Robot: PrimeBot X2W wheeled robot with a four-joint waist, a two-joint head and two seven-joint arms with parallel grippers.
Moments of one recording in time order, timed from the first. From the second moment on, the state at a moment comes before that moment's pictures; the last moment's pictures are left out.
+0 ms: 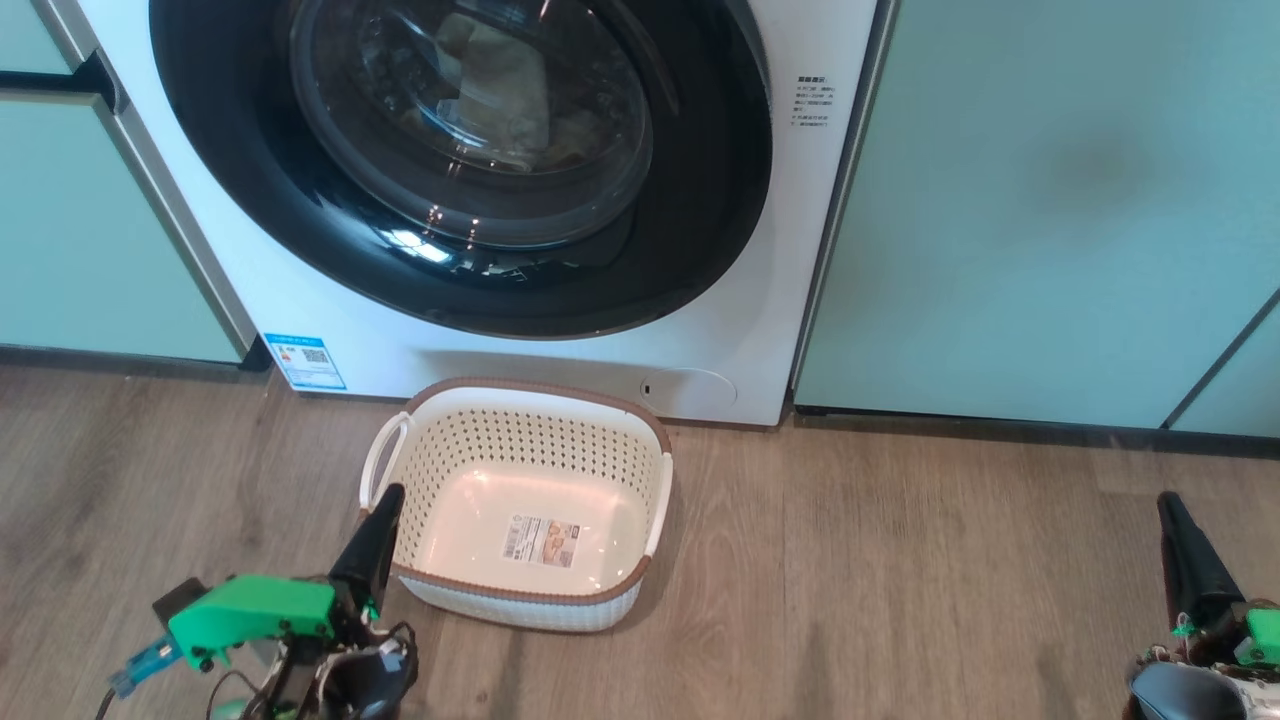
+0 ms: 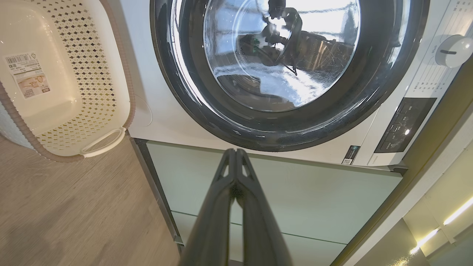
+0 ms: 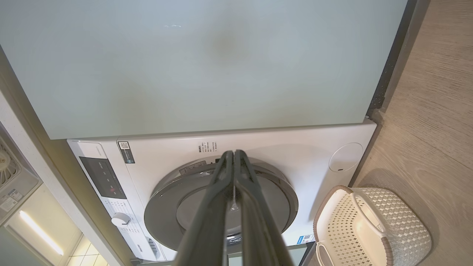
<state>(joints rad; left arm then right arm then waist) -0.05 0.05 0.07 0.27 -1.62 -0.12 0.10 -0.05 -0.05 -0.12 0.28 1.62 0.13 0.10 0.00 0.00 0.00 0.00</state>
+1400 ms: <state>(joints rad) -0.05 0.05 0.07 0.27 -1.62 -0.12 0.11 -0.05 -0.05 -0.12 0.28 1.62 0.13 0.10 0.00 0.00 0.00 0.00</state>
